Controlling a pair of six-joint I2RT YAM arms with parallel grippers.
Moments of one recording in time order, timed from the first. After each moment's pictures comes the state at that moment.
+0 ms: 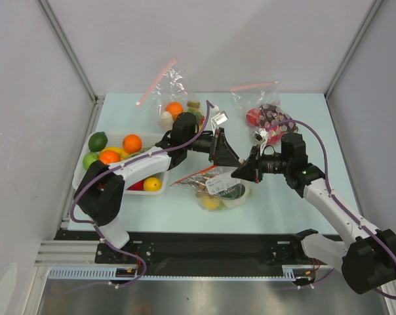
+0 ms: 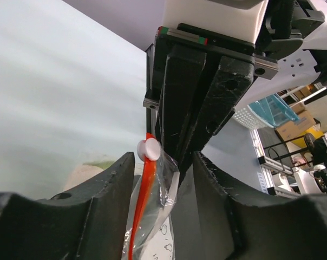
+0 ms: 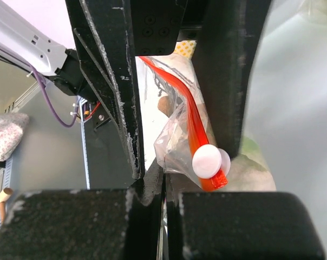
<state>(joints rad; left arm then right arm) -0.68 1.69 1.16 0.39 1.04 -0.56 0.35 1.07 0.75 -0.11 -1.00 0.14</state>
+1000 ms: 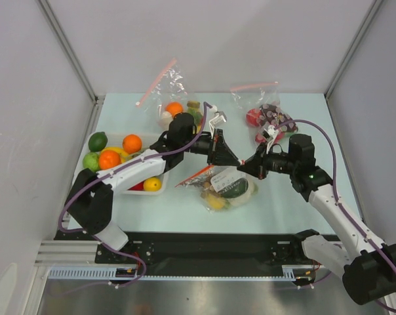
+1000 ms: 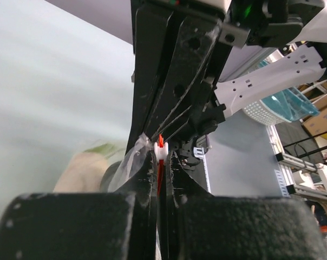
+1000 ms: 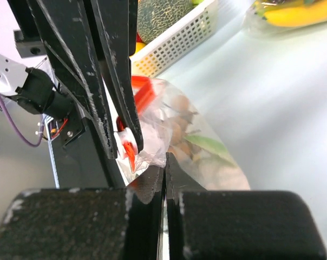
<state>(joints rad) -0.70 1.59 1.15 0.29 1.00 -0.46 0.30 0.99 0.75 -0.13 -0.85 0.13</state>
